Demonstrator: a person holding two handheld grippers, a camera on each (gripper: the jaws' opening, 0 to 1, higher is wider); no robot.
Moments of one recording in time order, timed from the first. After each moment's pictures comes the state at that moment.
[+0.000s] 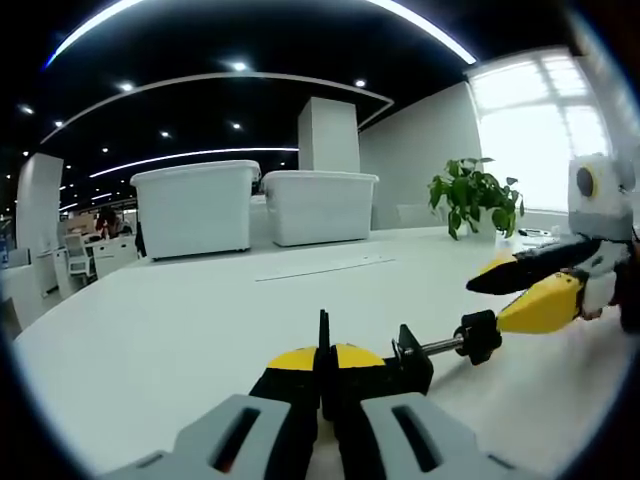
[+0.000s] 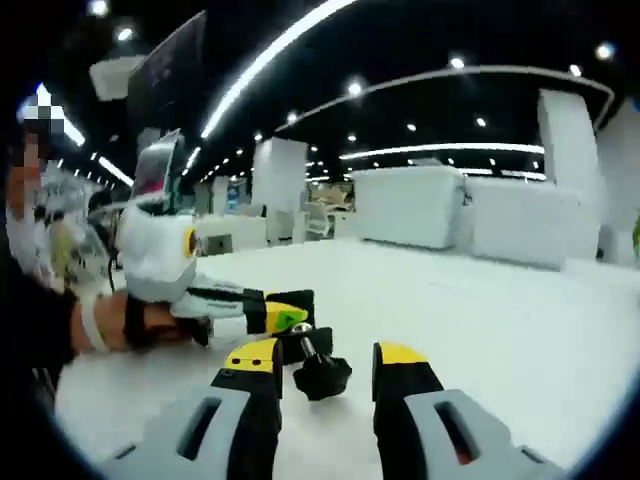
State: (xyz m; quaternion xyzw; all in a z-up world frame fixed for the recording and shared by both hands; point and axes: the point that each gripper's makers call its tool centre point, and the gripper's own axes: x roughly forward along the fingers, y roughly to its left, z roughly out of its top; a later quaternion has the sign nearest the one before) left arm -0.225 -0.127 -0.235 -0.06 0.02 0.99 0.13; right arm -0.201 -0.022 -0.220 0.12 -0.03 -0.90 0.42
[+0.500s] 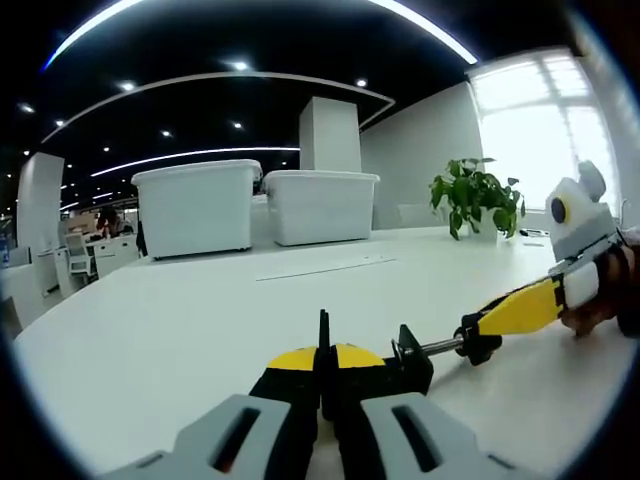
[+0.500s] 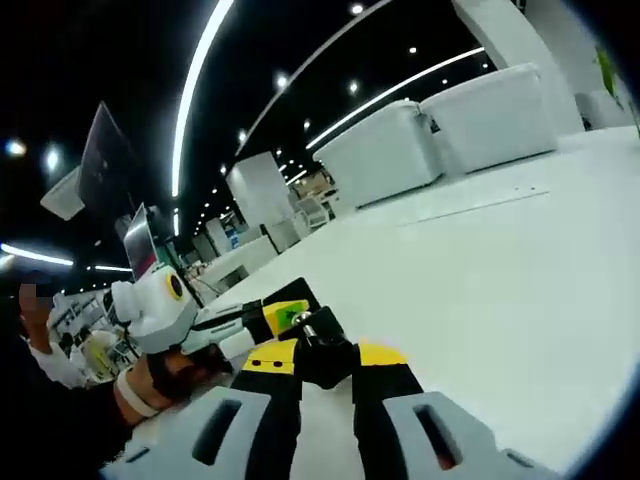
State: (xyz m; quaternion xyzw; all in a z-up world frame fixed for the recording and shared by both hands) left arm -0.225 -0.128 -0.235 -0.06 0.02 0.99 0.13; right arm -0.196 -0.028 -0.234 0.18 -0.12 -0.88 0.43
